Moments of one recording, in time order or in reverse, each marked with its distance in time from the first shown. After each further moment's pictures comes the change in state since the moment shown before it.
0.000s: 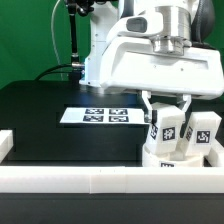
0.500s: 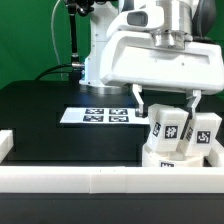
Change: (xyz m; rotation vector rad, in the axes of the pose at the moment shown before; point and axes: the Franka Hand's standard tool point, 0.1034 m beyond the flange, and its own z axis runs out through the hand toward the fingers) arm 0.009 0.003 -0.013 0.007 -0.014 -0.002
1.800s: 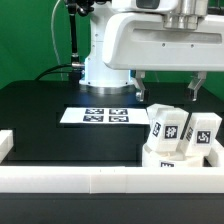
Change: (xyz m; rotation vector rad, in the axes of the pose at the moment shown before) arm 0.006 0.000 -0.019 0.088 -0.428 -0.016
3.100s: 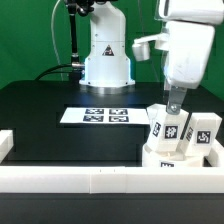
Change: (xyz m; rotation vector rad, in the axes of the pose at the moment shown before) arm 0.005 -0.005 0.013 -0.039 -0.065 -1.234
